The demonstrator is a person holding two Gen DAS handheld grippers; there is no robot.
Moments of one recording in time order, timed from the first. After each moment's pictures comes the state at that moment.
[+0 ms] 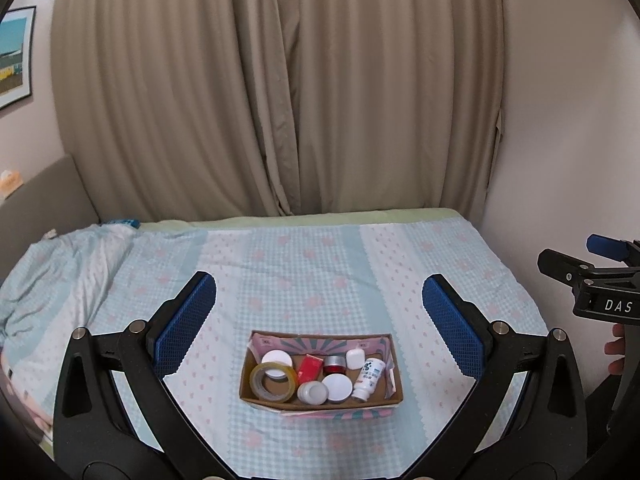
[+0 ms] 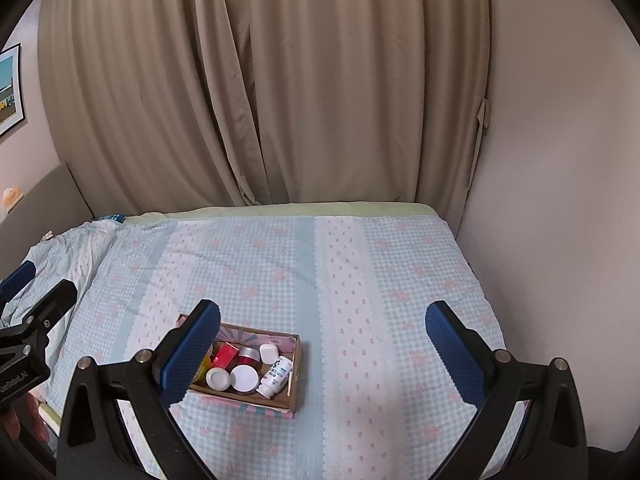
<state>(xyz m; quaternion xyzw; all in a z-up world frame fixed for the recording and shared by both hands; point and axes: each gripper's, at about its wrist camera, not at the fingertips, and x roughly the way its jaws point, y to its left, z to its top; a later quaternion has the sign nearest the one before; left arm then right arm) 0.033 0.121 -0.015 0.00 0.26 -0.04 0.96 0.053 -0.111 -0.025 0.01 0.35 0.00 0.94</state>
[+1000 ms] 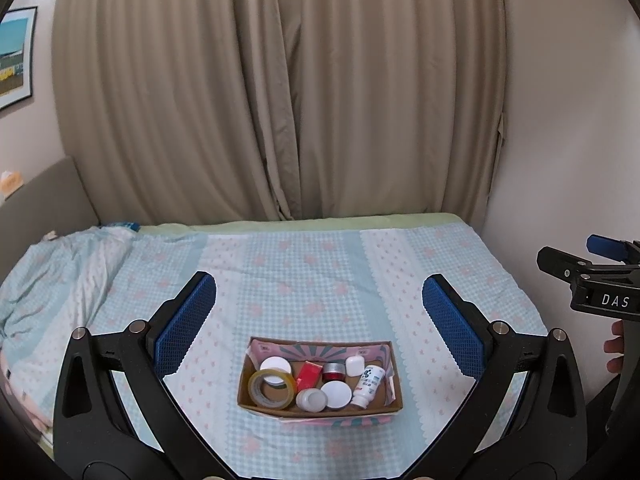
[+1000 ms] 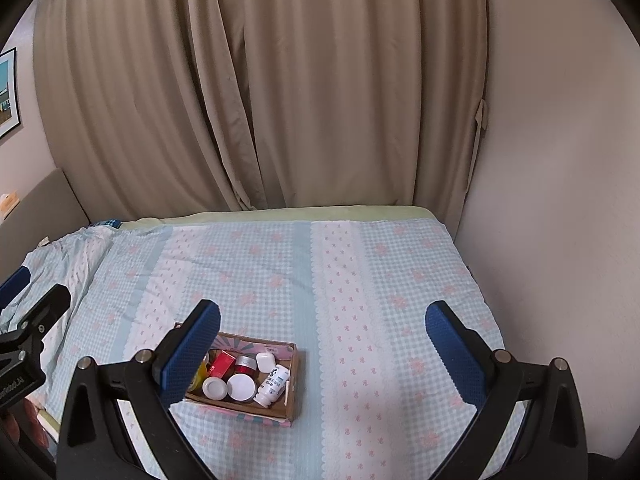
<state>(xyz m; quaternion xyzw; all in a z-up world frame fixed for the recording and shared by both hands) 0.042 0.119 -0.016 0.00 0.26 -0.04 0.97 0.064 -0.118 -0.026 0.02 0.34 -0.01 0.94</state>
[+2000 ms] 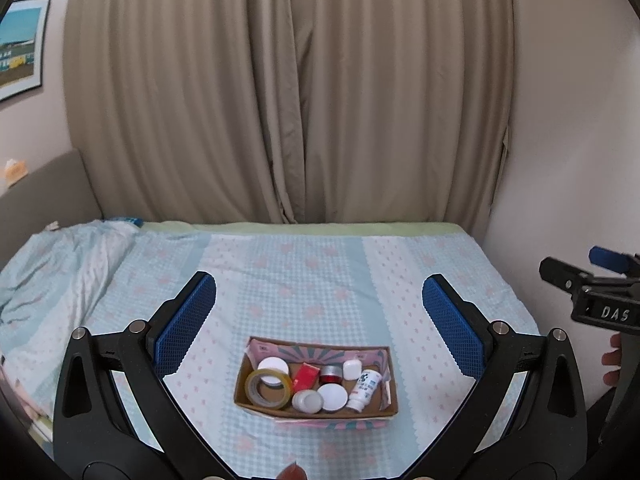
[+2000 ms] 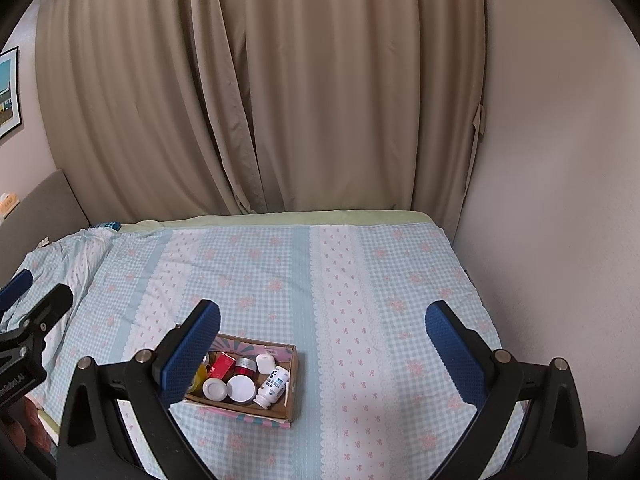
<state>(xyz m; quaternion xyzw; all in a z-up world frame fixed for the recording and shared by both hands) 0.035 0.122 -0.010 -0.03 0.25 -0.02 0.97 0.064 -0.118 -0.025 0.02 0.34 -0.01 0.94</state>
